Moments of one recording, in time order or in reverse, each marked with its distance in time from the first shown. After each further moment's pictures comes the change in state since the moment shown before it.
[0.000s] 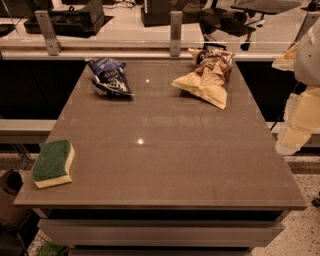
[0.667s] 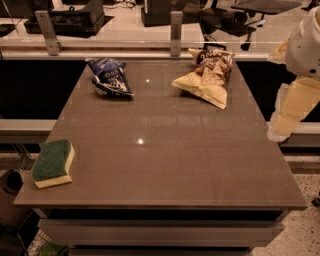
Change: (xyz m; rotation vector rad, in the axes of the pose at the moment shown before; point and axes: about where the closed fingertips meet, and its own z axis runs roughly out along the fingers) arm -0.003 -0.025 0.008 0.009 -0.004 0.016
